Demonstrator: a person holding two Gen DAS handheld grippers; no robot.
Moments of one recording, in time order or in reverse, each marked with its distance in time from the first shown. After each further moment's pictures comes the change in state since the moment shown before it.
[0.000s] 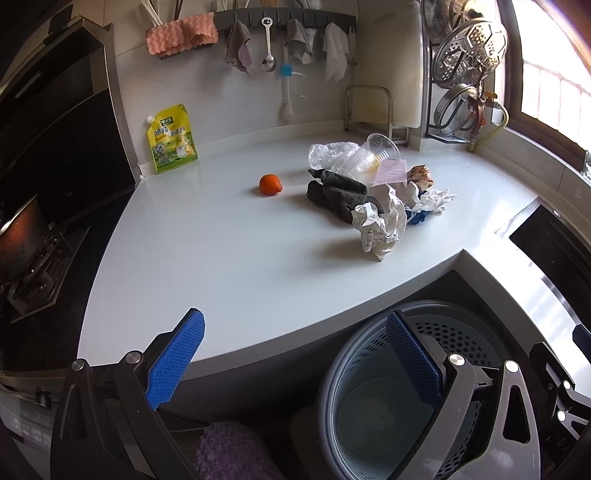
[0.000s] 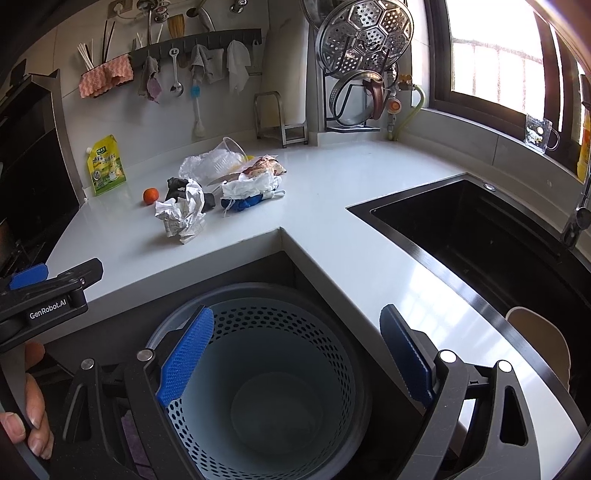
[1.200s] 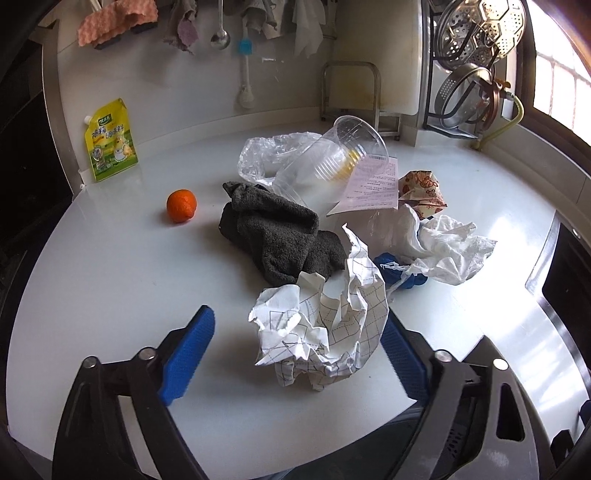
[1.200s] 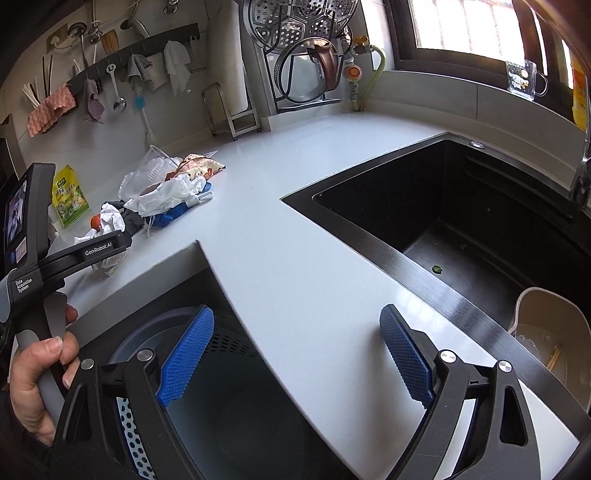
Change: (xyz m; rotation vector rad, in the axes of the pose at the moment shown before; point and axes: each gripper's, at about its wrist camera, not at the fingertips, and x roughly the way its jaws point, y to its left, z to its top) left arm 0.125 -0.070 0.065 -0.001 0.035 -0.053; right arm 0.064 -0.077 0.013 0.153 0.051 0.001
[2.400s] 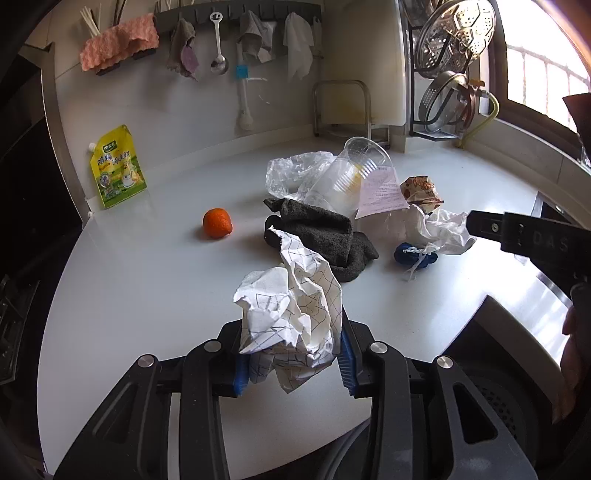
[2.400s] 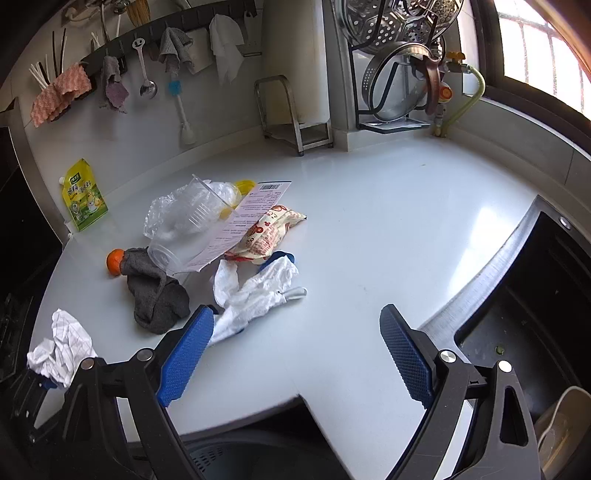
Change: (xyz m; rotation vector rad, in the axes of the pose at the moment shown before) left arm -0.038 0.045 -0.010 0.104 -0.064 -0.031; right arm 0.090 0.101 0.121 -0.113 0.055 0.105
